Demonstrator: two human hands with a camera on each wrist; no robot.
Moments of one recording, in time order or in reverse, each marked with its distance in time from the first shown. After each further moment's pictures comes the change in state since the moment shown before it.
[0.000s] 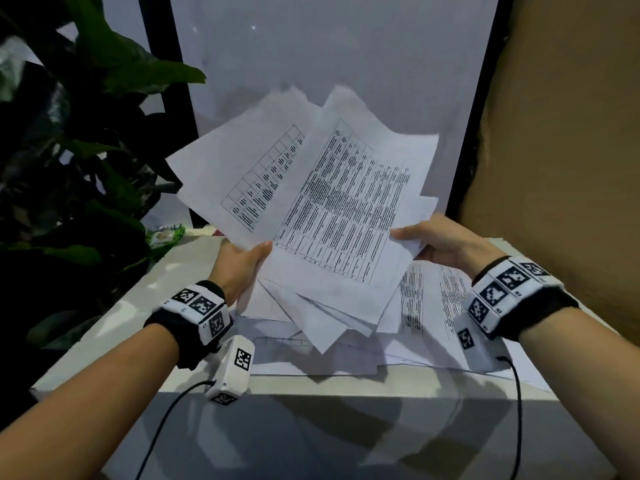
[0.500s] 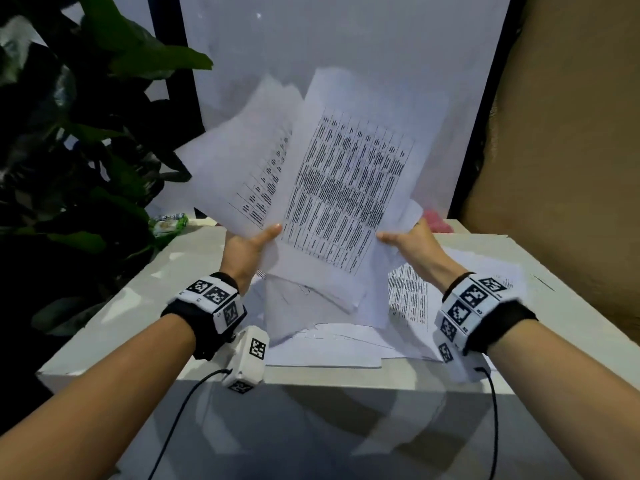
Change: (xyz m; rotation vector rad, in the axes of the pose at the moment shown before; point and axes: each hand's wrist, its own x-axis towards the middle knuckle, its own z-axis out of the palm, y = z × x) left_hand 0.014 -0.013 0.004 -0.308 -0.023 0.068; right_hand -0.001 0.021 0.049 -0.027 0.175 -0.279
